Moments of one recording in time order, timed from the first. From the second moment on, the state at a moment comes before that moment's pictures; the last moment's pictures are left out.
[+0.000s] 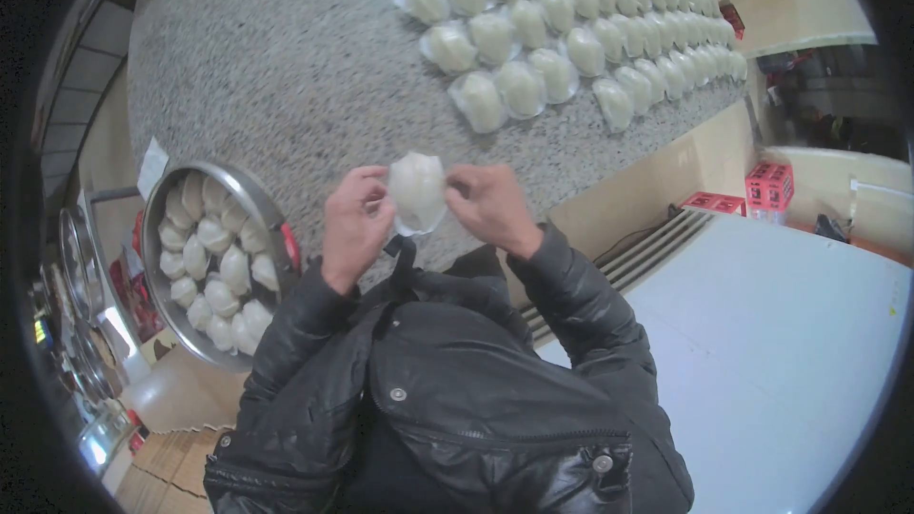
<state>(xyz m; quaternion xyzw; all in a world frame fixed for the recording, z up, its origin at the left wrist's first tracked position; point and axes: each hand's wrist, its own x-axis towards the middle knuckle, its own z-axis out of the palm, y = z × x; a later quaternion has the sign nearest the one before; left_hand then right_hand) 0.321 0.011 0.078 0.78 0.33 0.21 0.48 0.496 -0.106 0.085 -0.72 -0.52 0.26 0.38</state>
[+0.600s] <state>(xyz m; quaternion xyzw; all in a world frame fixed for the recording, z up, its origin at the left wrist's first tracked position) 0.681 -0.142 -0.082 0.86 0.21 0.21 0.41 0.823 -0.279 -0.090 -0.85 -0.47 0.08 0.23</state>
